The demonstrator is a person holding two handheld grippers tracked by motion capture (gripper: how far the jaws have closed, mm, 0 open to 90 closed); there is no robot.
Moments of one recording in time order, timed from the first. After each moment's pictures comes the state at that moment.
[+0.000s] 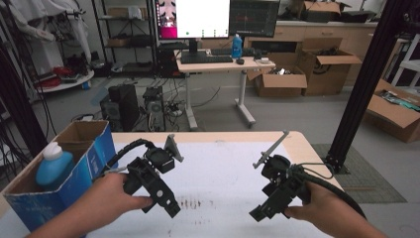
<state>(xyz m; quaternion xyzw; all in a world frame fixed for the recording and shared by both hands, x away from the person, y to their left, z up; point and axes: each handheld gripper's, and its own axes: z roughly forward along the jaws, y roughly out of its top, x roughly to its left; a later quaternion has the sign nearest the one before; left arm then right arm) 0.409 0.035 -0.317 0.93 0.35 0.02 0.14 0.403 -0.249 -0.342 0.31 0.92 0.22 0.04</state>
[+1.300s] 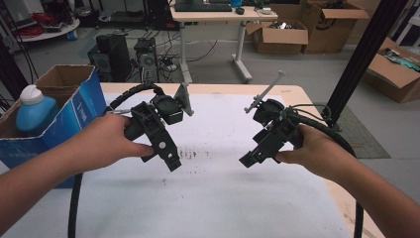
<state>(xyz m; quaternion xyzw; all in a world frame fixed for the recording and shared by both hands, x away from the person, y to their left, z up) 0.407 0.012 -0.318 0.95 0.28 0.03 0.10 0.413 -0.234 -0.342 0.30 0.93 0.21 0.03</state>
